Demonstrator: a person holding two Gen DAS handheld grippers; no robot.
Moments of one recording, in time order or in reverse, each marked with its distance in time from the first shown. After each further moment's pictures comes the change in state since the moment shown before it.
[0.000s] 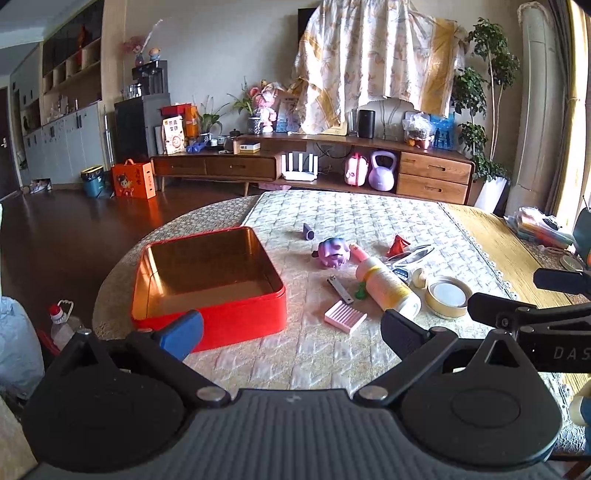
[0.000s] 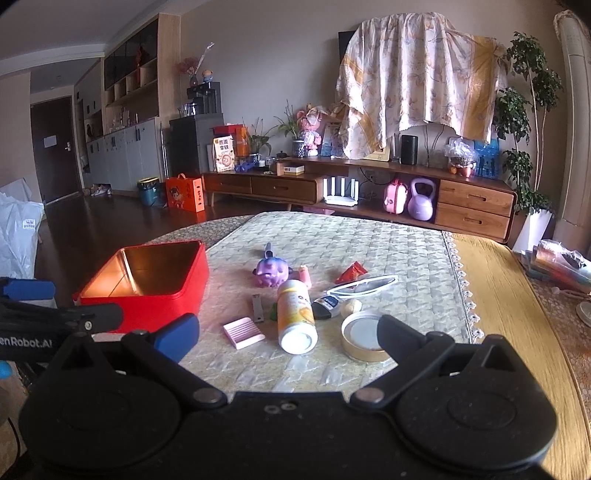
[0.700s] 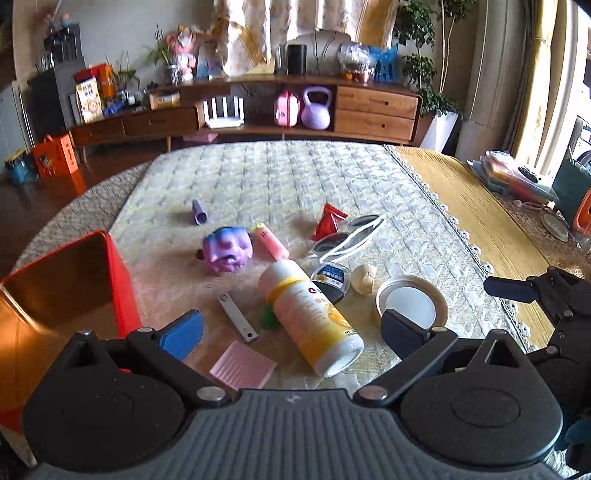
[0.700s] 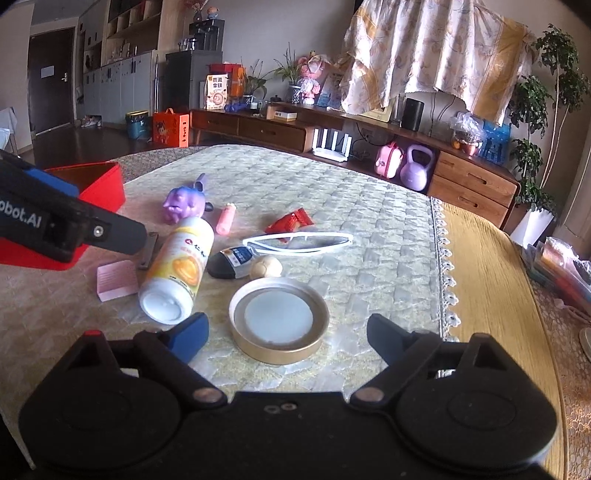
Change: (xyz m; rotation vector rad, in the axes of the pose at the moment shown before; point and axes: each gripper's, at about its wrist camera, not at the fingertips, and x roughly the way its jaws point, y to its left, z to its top) left arm 0.161 -0.082 0.053 0.089 0.244 -0.197; right arm 0.111 -0.081 -0.017 -0.142 0.171 -0.053
